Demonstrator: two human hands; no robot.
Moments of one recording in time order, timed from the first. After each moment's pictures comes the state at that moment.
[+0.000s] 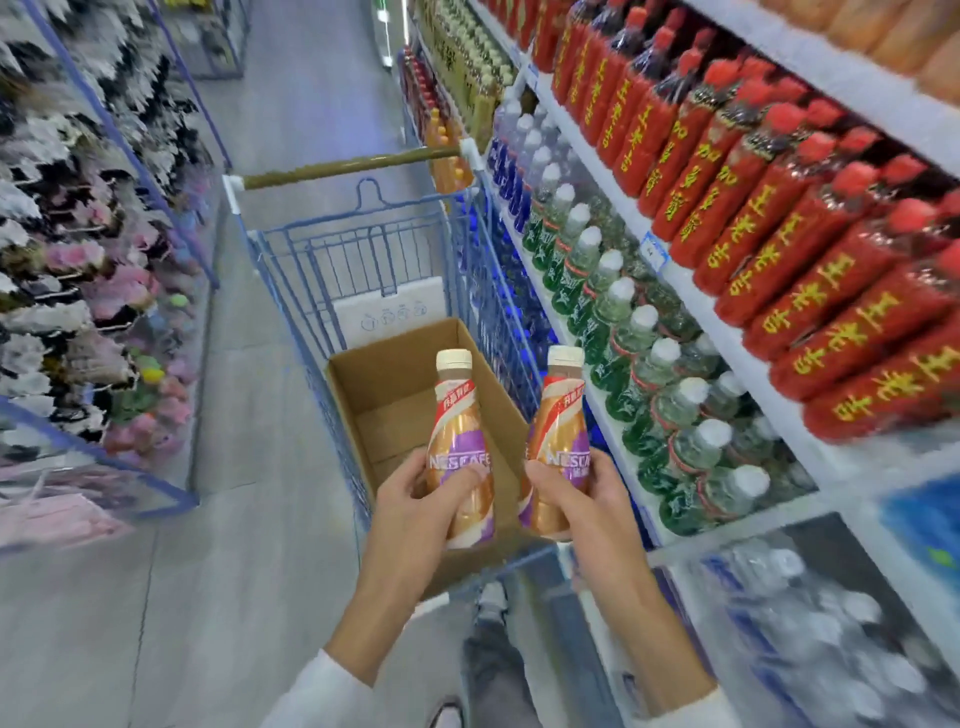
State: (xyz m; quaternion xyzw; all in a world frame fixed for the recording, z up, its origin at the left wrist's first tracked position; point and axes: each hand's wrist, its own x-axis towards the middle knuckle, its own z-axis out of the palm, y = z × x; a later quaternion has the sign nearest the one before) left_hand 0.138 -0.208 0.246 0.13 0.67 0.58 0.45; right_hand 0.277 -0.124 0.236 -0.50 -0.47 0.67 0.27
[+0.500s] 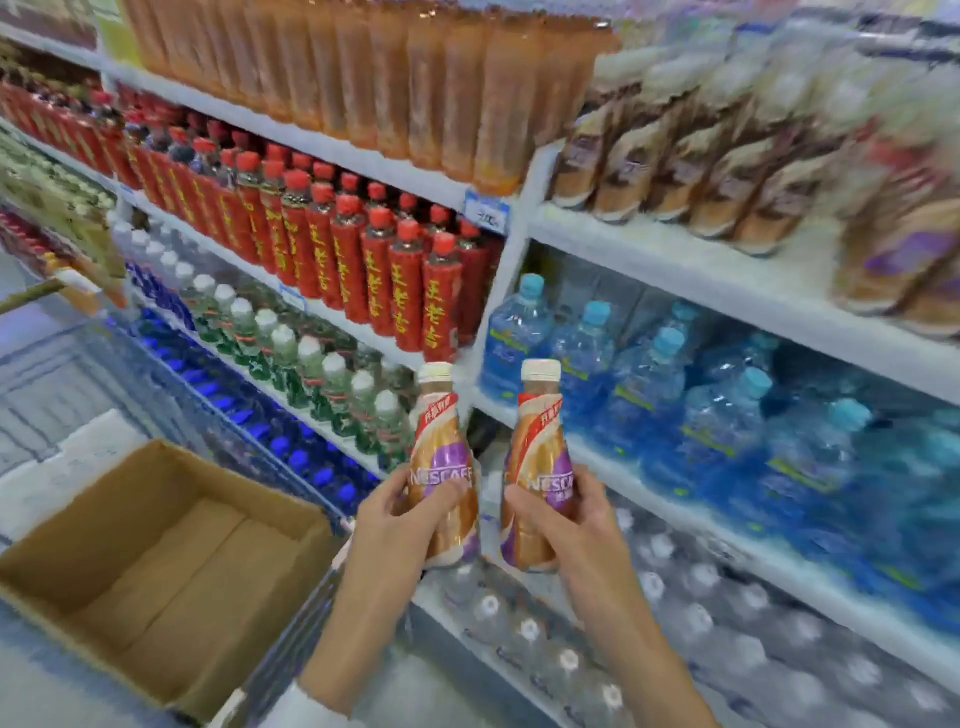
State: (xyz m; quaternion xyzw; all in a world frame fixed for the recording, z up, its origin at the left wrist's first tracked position) left_hand 0.373 -0.218 0.306 0.37 0.54 0.46 0.60; right_hand 0.534 -0.255 0.322 -0.58 -0.35 0.52 0.52
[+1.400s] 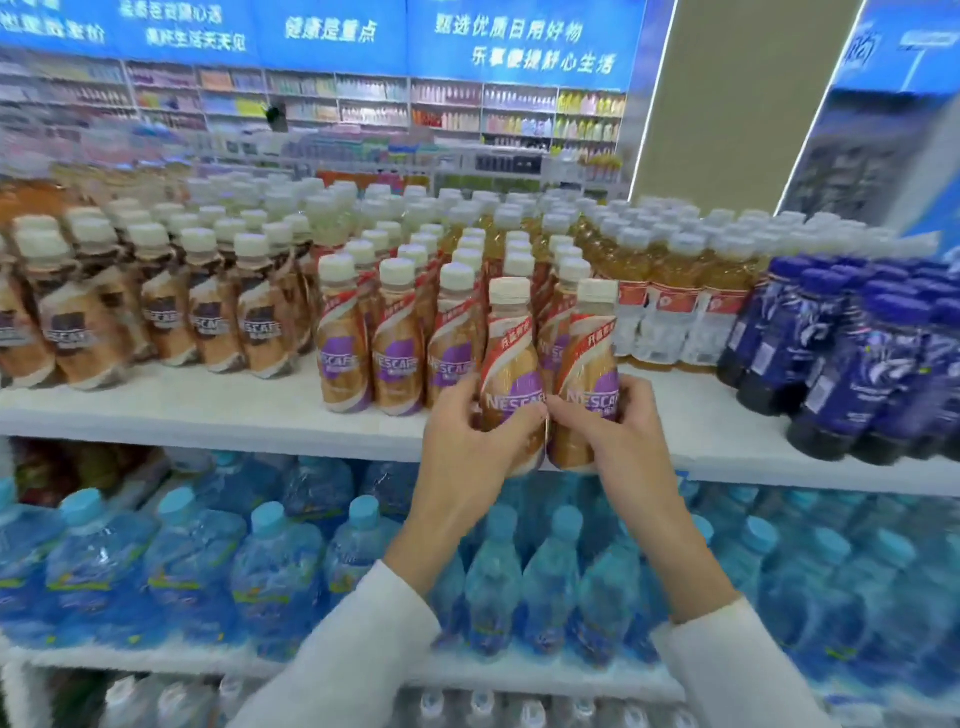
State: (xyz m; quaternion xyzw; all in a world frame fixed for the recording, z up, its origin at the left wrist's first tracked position) left_hand 0.861 -0.239 0.433 0.68 0.25 0.40 0.56; right_hand 0.965 -0.344 0.450 -0.63 -0.28 0.16 0.70
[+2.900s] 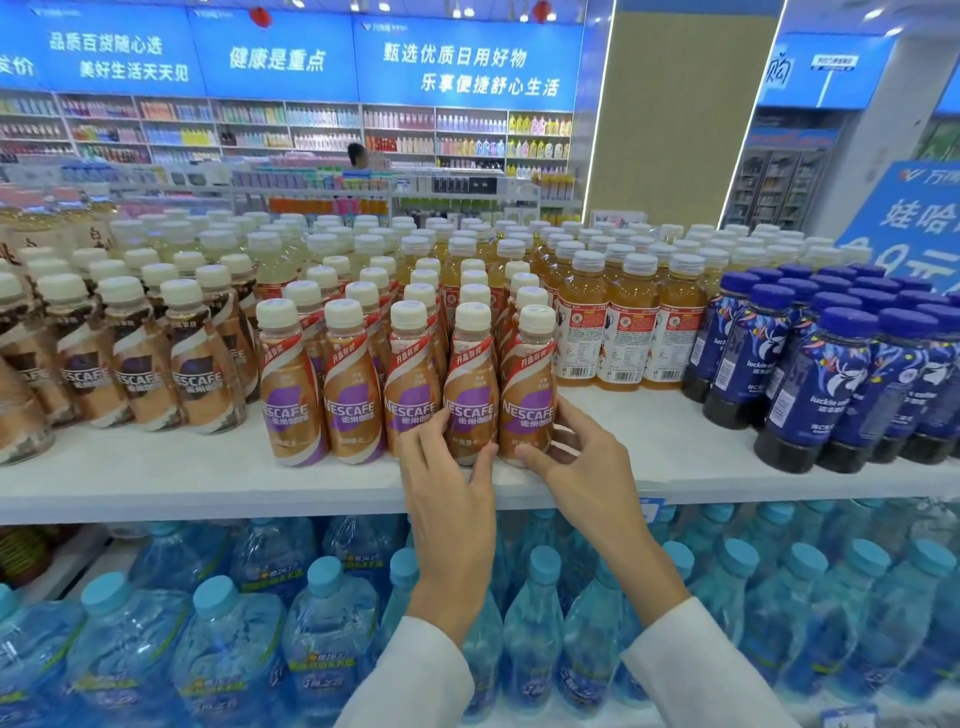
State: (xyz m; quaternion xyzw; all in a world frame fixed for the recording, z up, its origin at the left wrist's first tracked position) left_hand 0.917 -0.230 0.383 0.71 0.31 0.54 0.33; right_hand 1.012 -0.320 0.418 -0.73 -0.35 0.05 0.59
